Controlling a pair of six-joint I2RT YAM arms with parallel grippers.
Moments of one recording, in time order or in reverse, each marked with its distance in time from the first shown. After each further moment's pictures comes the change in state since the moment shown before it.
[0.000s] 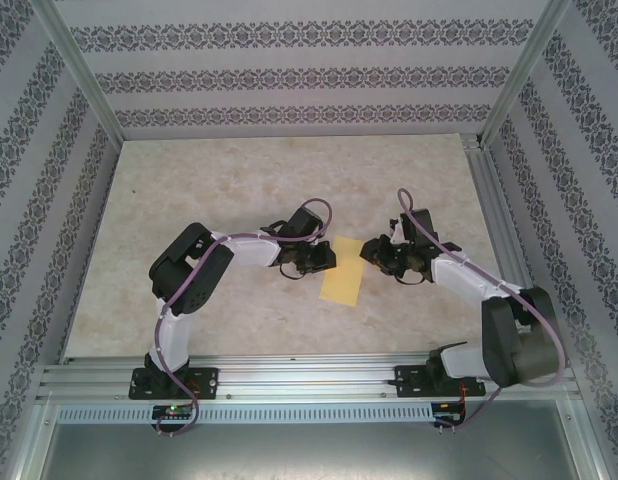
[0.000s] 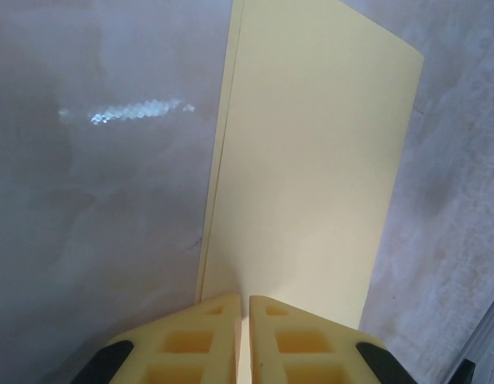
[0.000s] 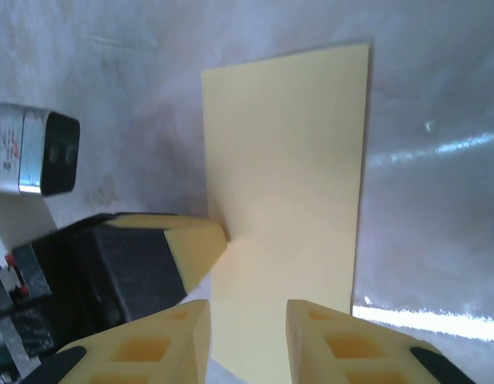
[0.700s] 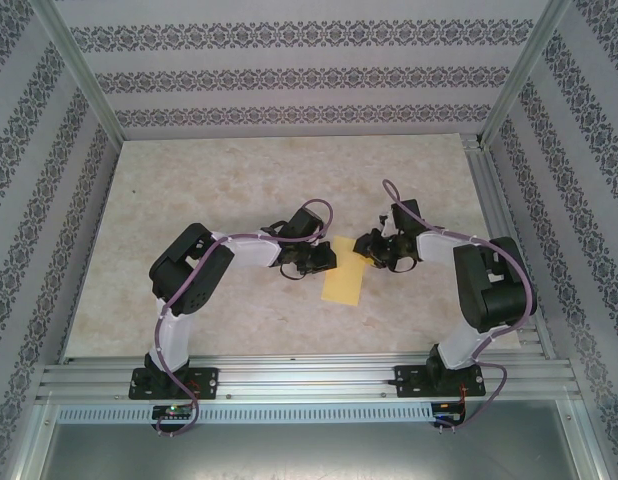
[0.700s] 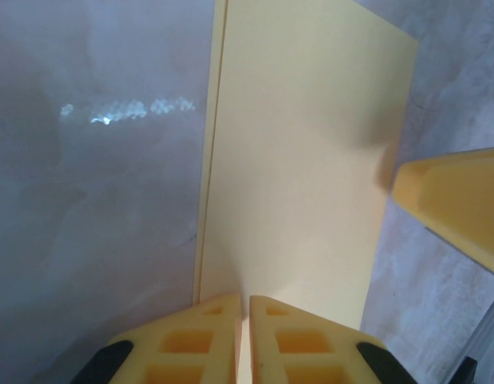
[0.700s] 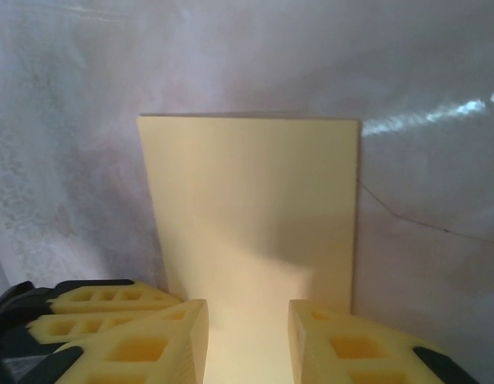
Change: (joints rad) left arm -0.005 0.000 0.000 -0.003 0.000 0.004; right arm -0.033 0.298 0.137 0.043 -0.077 -0.067
